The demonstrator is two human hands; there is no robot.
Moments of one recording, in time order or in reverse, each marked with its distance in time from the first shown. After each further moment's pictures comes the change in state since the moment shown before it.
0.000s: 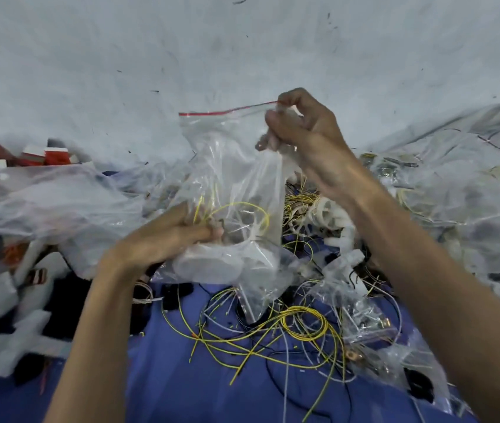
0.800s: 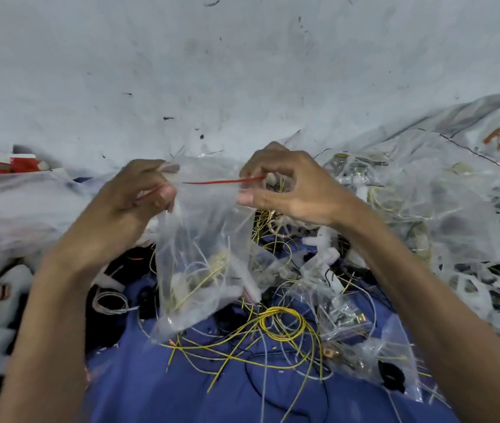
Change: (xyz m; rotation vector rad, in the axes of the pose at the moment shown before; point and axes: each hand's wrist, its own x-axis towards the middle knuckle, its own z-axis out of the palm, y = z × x) left_hand -0.010 0.033 -0.008 0.281 0.301 0.329; right_hand -0.044 -0.008 -0.012 -0.827 -0.240 0.002
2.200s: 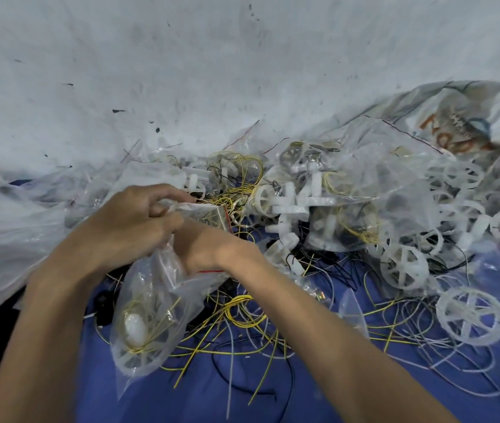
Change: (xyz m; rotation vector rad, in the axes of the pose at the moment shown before) left_hand 0.011 0.028 0.042 0.075 -0.238 -0.295; right_hand -0.001 -0.025 0.079 -0.145 -0.471 0.272
